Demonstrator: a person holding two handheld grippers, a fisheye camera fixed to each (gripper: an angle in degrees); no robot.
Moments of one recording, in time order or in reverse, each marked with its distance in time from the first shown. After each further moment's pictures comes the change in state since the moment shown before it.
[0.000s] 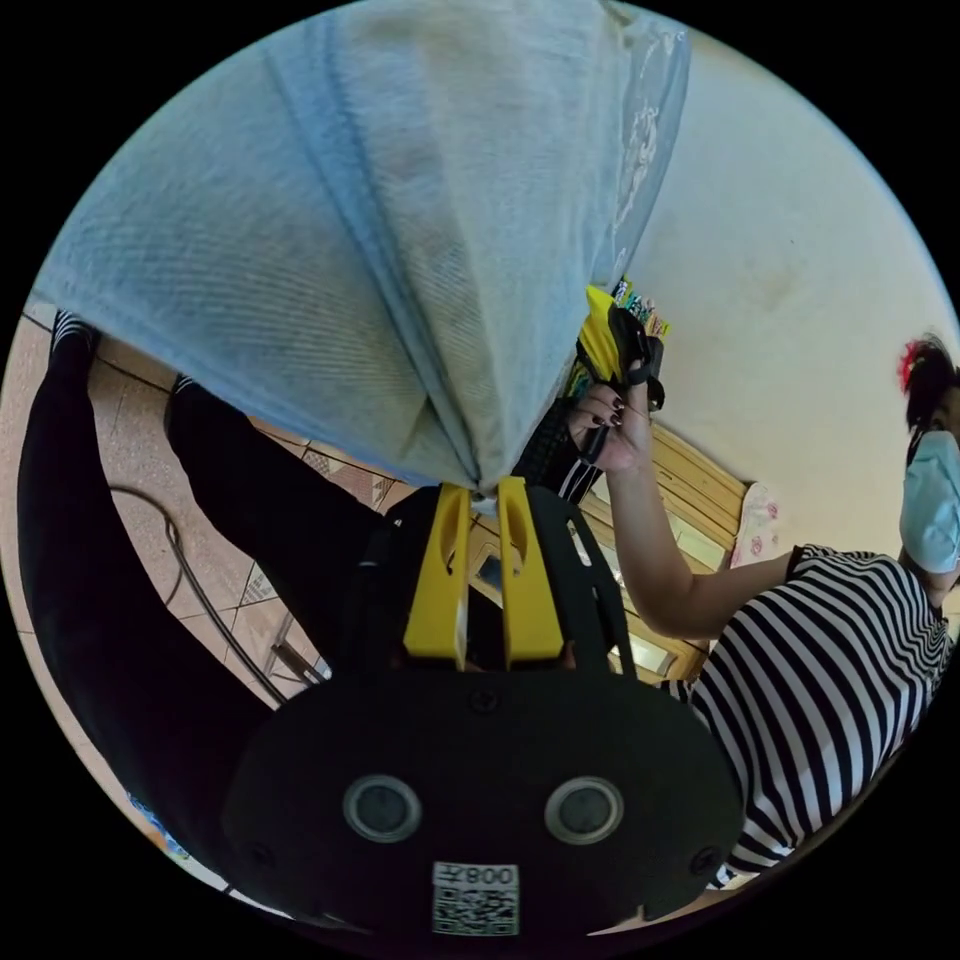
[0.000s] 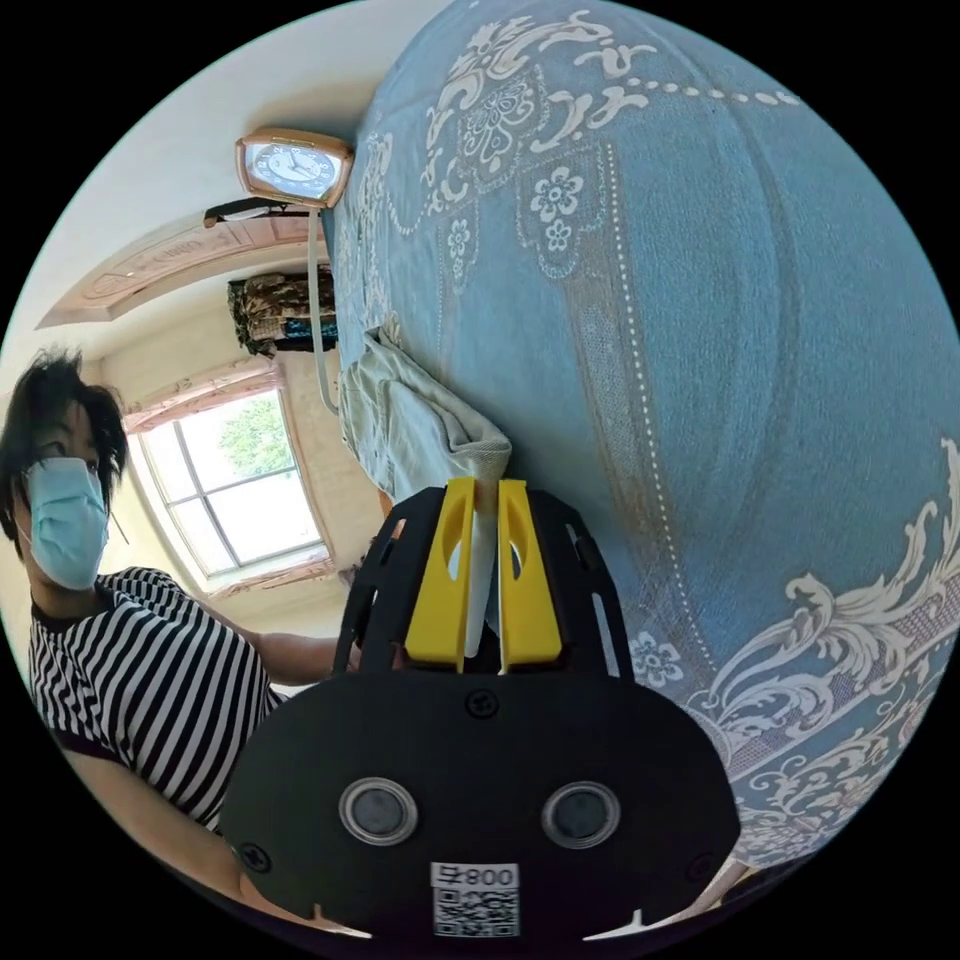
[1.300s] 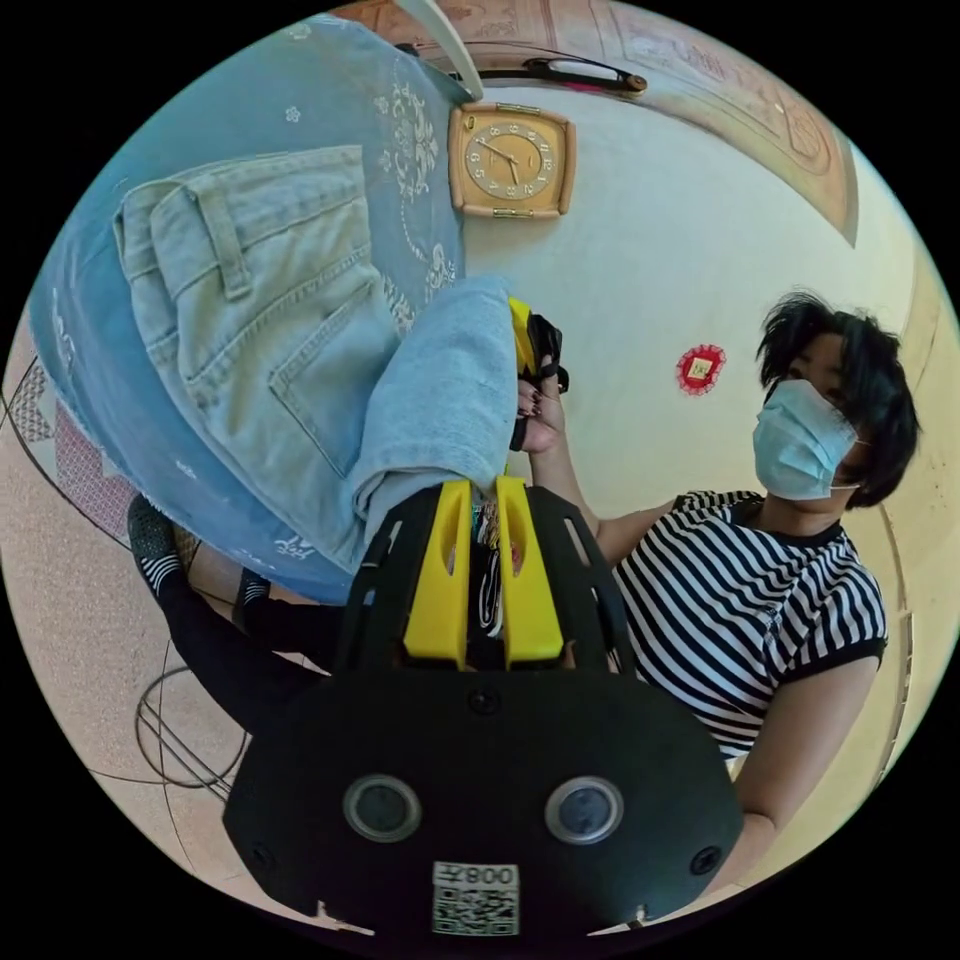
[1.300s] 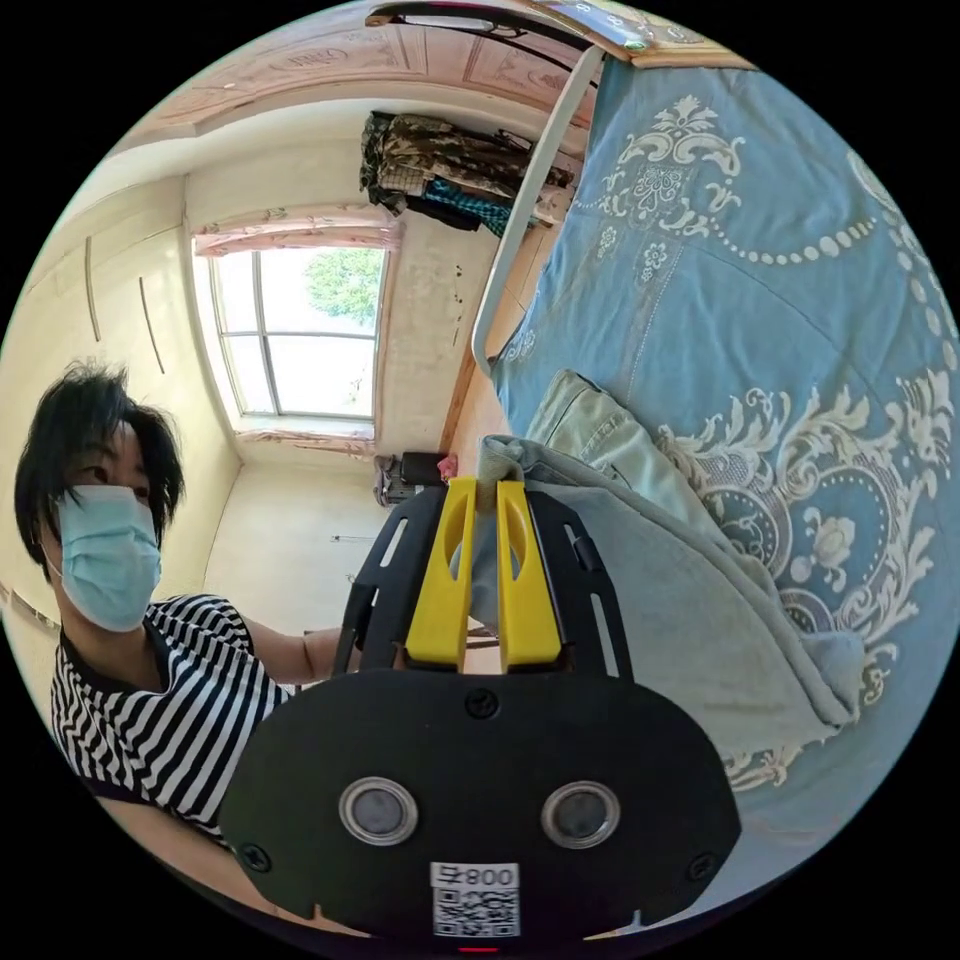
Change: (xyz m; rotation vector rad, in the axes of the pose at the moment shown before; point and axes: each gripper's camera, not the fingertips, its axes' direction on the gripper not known) left arm 0.041 0.208 -0.446 0.485 0.220 0.352; right arm -0.269 -0.238 0.386 -0.314 -0.099 -0.445
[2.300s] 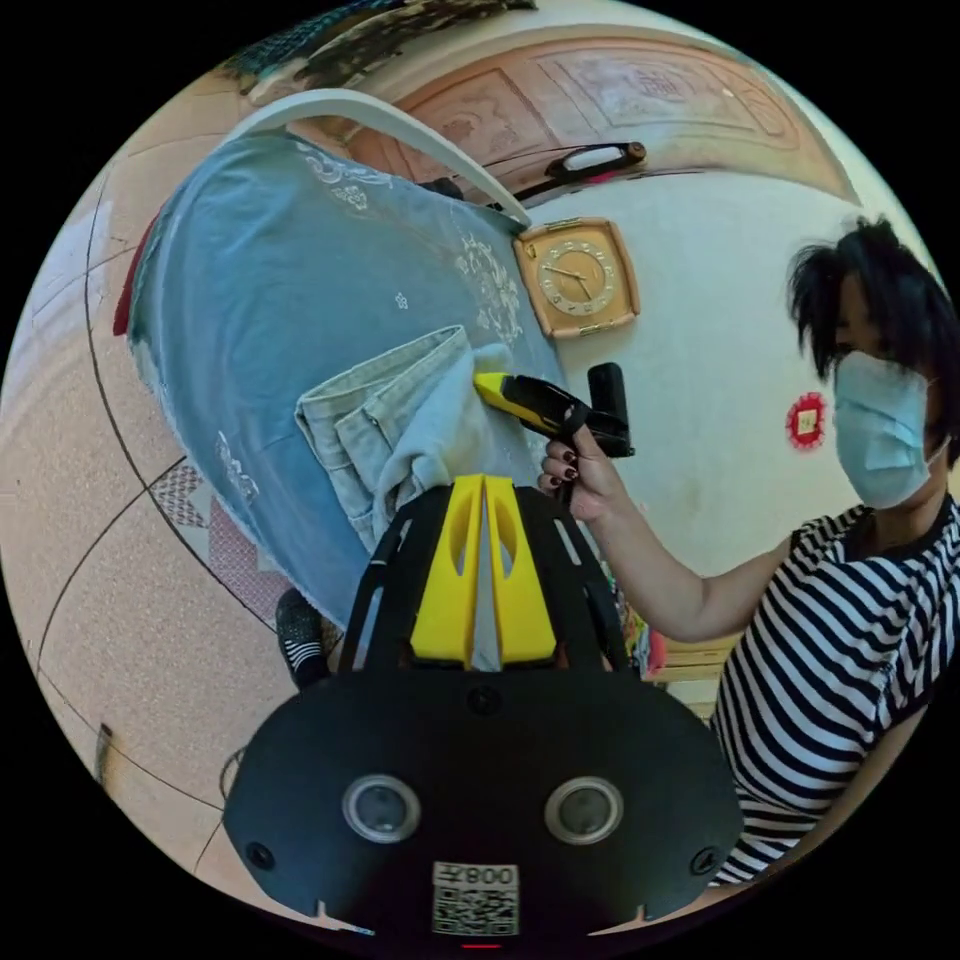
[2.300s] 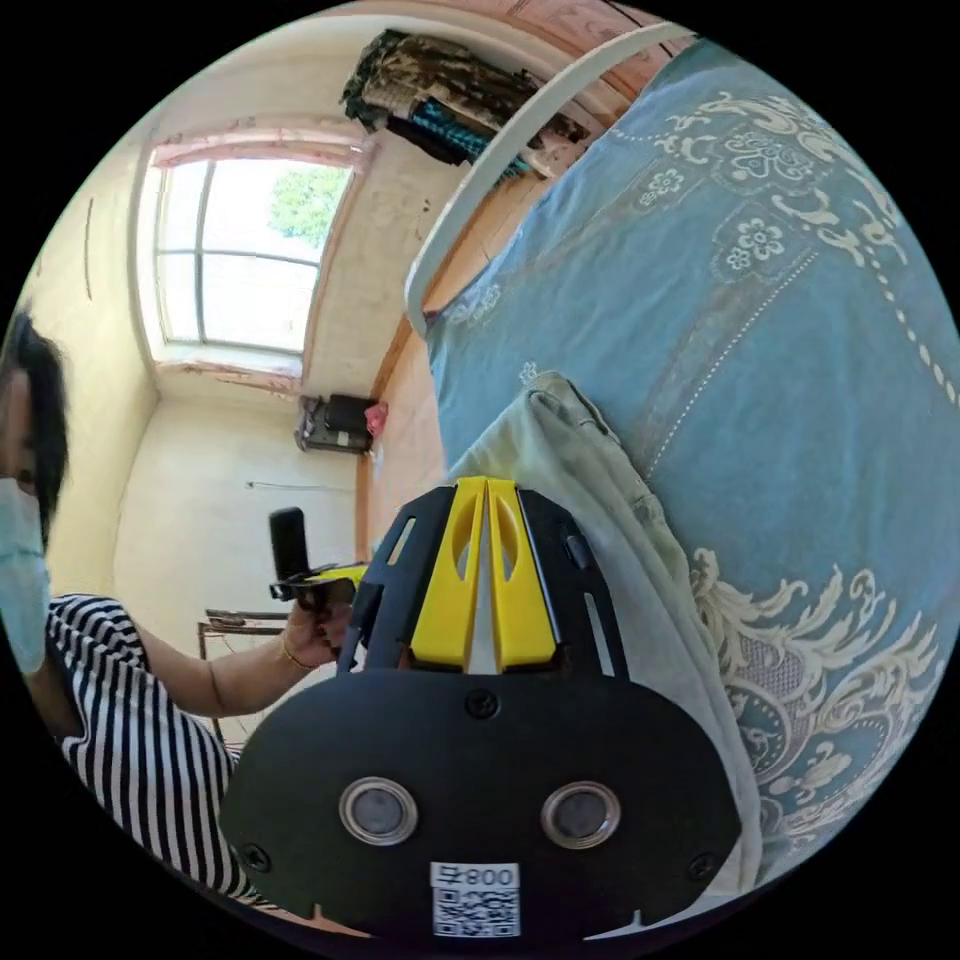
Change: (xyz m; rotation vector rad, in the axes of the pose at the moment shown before) left arm 0.059 -0.027 -0.104 0.345 -0.457 0.054; right arm 0.079 -0.146 0.207 -0.183 0.287 -0.120
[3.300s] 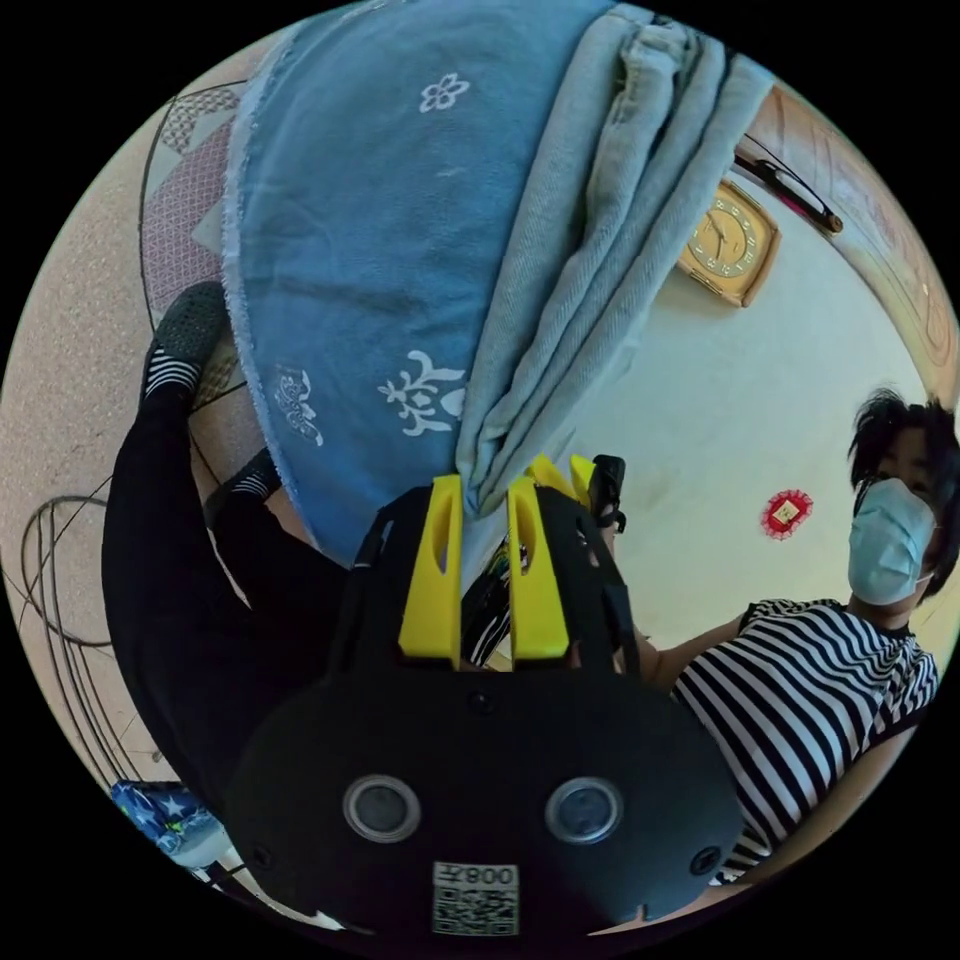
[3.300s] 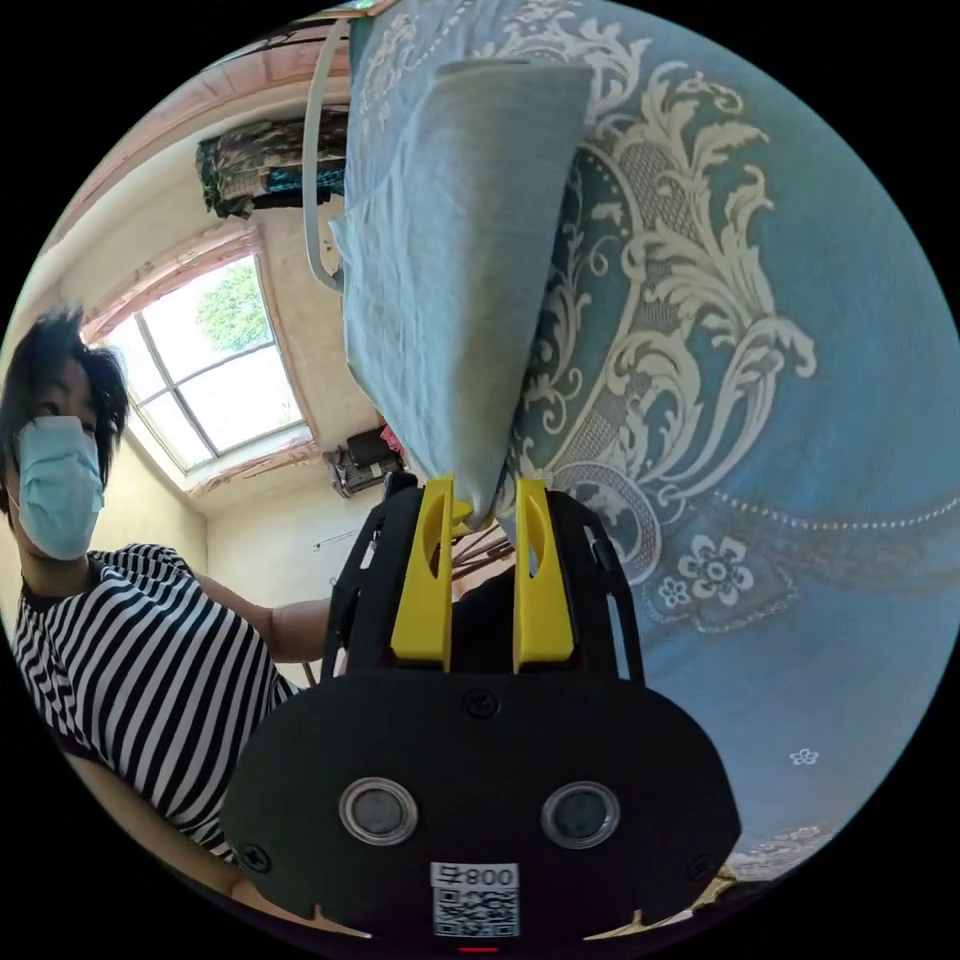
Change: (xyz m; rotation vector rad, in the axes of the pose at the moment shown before) left arm -0.028 0.129 0.117 -0.307 0.272 -0.533; right arm 0.103 0.245 -0.015 -0.007 -0.263 0.451
